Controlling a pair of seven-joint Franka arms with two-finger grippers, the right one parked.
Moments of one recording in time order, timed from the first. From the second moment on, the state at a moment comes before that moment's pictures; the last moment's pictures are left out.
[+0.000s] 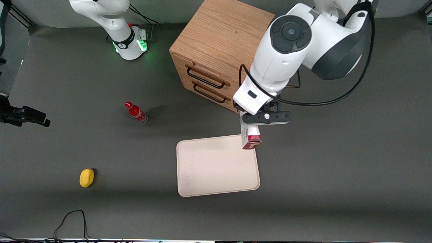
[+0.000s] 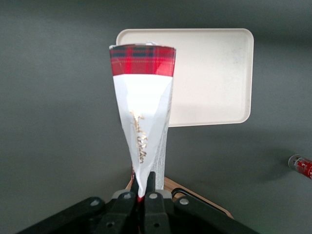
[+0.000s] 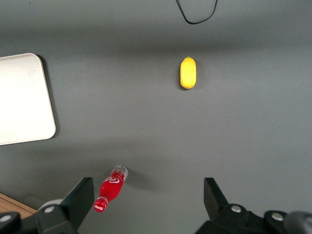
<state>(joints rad) -0.41 0.52 -0.31 -1.03 0.06 1.58 -0.74</state>
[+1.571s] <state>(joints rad) -0.40 0.91 -0.24 -1.15 0.22 2.03 -0.75</state>
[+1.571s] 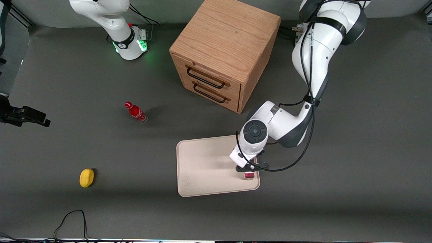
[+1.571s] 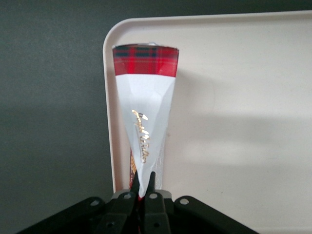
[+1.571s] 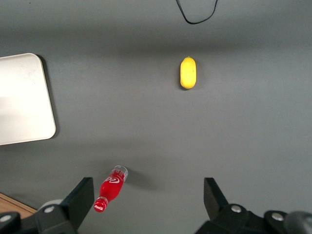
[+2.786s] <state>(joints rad) -0.40 0.69 -0.25 -1.11 0.23 1.75 -0.83</state>
